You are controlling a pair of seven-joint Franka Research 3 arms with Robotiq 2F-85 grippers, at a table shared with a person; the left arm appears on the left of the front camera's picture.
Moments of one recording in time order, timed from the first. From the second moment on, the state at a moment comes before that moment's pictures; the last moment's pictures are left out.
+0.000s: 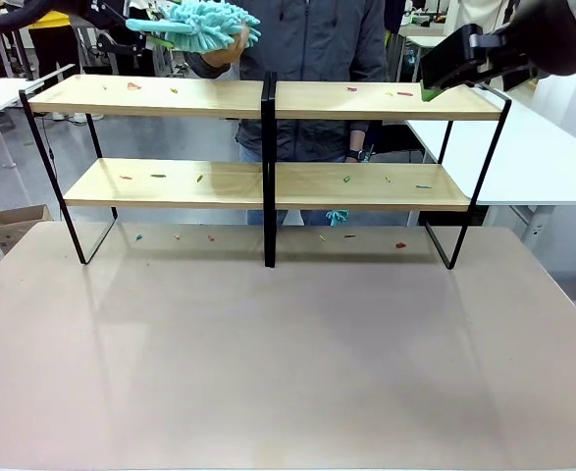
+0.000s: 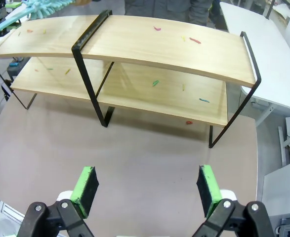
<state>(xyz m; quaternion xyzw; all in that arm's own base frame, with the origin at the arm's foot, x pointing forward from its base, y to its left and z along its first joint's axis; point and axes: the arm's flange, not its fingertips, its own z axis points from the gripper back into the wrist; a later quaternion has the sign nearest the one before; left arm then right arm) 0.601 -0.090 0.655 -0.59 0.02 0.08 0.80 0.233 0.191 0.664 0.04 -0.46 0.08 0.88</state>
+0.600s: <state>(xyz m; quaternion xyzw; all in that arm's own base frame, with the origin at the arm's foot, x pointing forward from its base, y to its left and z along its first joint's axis) 0.600 -0.098 0.656 -0.58 0.02 0.08 0.81 0.233 0.191 0.664 0.04 -0.46 0.08 0.88</state>
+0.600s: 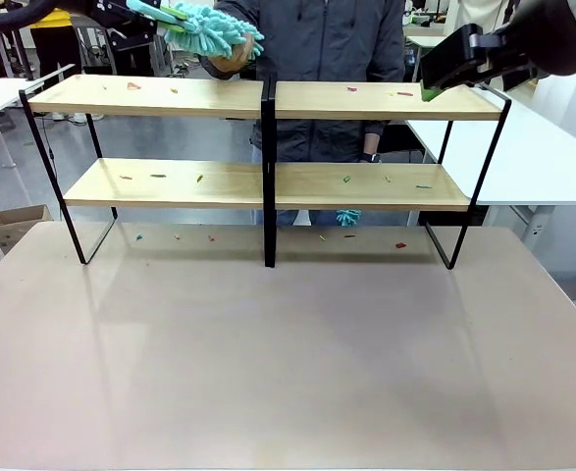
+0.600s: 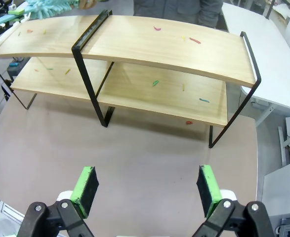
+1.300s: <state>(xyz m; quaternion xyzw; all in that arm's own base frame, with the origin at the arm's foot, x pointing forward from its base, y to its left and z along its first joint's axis) 0.415 0.024 0.761 -0.40 -0.17 -0.14 0.89 0.233 0.191 0.665 0.04 -0.46 0.08 0.88</state>
